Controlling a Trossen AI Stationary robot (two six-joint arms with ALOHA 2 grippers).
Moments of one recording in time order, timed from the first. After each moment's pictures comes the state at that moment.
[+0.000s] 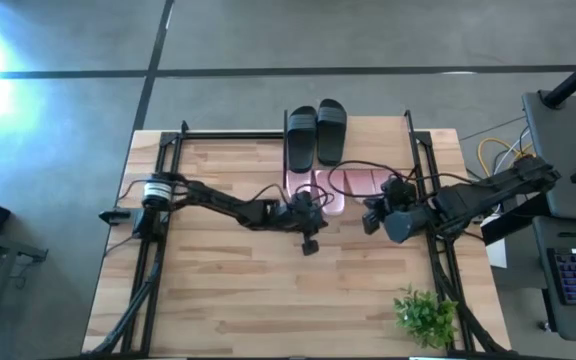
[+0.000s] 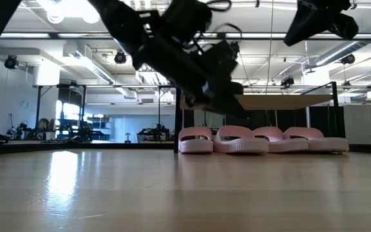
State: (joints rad) left arm -0.03 1.98 1.22 0.25 -0.16 -0.09; right arm 0.38 1.09 1.00 -0.94 0.73 1.21
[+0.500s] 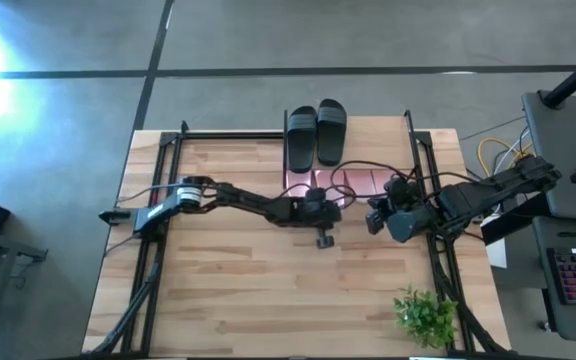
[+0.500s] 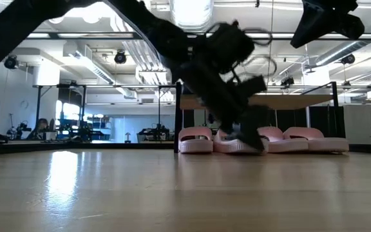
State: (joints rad) left arm 0.01 2.26 1.59 -0.05 -0.22 0.01; right arm 0.38 1.06 1.00 -1.01 0.72 1.22
